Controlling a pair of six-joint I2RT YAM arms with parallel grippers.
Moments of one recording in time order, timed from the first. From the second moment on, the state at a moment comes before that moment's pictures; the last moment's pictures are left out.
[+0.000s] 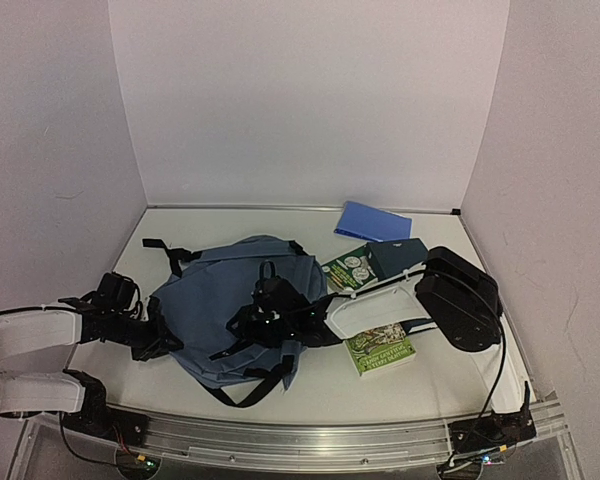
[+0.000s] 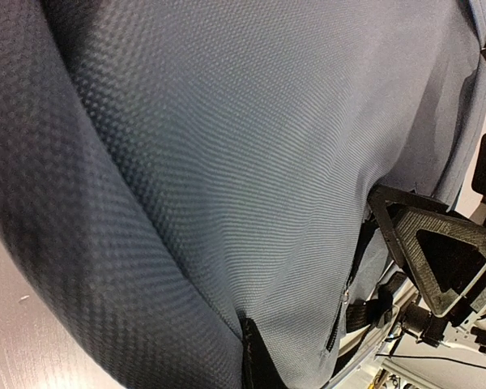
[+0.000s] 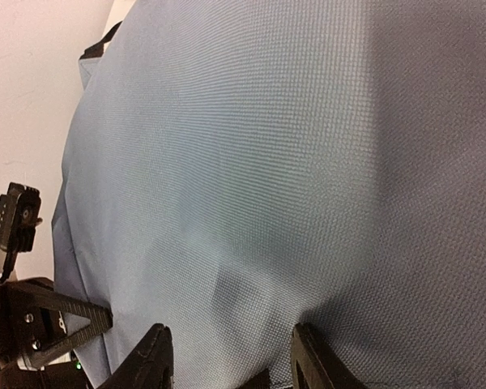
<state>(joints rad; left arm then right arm) -0.30 1.04 0.34 -0.31 0.50 -0.75 1.12 2.27 1.48 0.14 0.01 1.09</state>
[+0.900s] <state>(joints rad) -0.30 1.05 0.34 -0.32 0.51 -0.75 1.15 2.26 1.39 0.26 -0.15 1.19</state>
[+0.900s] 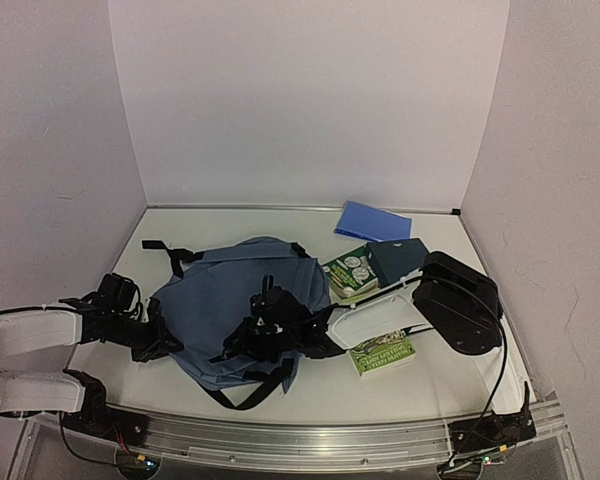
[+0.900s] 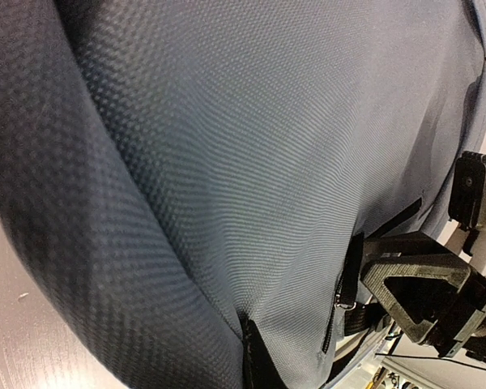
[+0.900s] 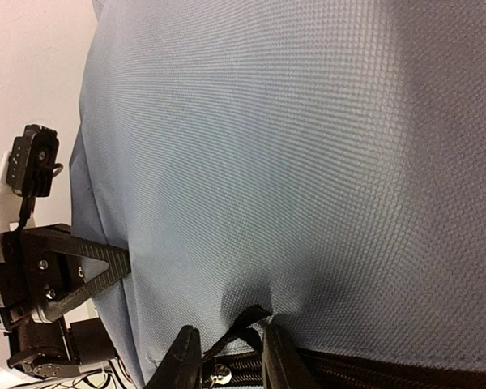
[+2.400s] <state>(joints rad) -0.30 1.08 0.34 -0.31 0.51 -0.75 1.29 2.38 1.79 -0.28 0.22 0.92</state>
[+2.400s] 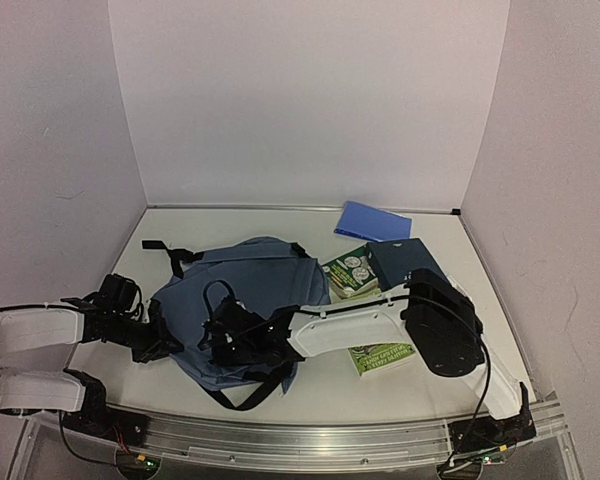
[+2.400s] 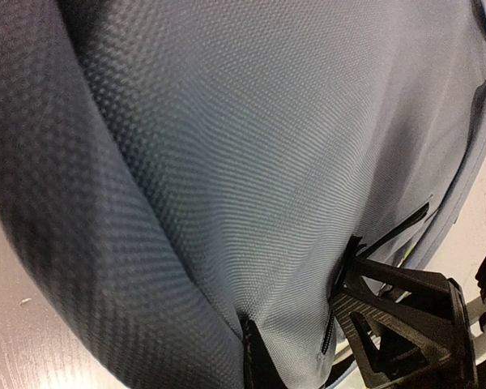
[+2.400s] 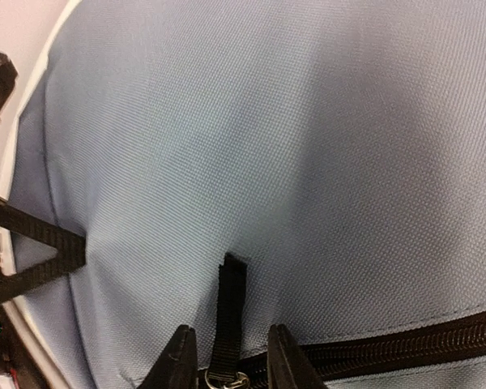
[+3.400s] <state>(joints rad) -0.32 1.05 0.34 -0.32 0.43 -0.83 1.20 2.28 1.70 -0.57 0.67 0.88</state>
